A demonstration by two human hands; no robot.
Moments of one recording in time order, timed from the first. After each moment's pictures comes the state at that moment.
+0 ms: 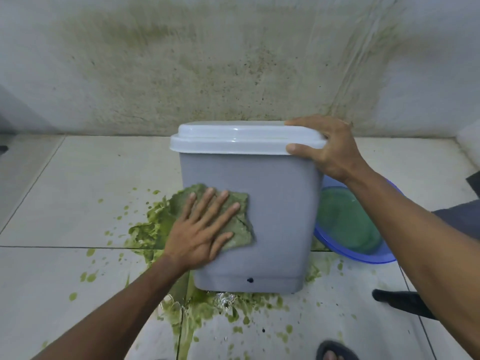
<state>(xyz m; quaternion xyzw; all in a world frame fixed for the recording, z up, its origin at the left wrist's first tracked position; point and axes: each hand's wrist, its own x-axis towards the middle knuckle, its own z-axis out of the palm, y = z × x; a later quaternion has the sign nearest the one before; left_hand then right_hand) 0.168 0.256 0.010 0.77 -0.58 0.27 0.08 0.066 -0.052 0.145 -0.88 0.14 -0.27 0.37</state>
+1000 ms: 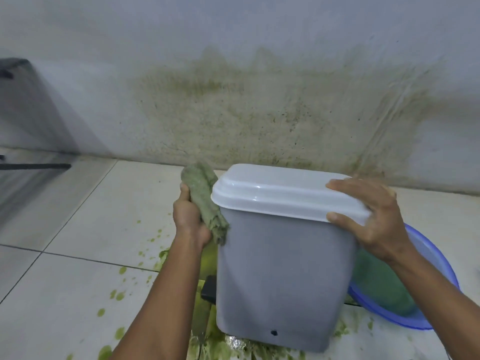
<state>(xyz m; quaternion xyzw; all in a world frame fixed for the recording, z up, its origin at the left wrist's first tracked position) 0.218 0.238 0.141 0.42 0.15 -0.25 0.86 0.030 -0.018 0.157 -0.89 0.09 -0.32 0.31</state>
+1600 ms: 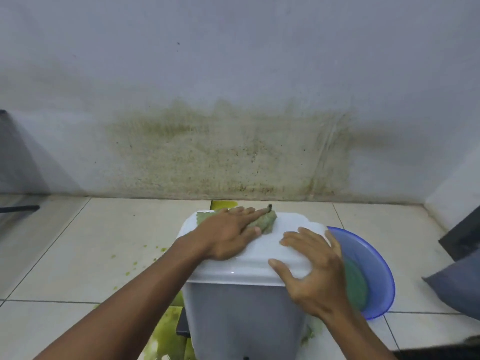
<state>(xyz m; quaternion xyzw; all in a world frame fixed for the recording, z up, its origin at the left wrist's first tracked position) 0.154 0.194 0.225 0.80 -0.56 -0.17 0.10 -0.039 0.077 0.176 -0.89 0.20 -0.37 0.20</state>
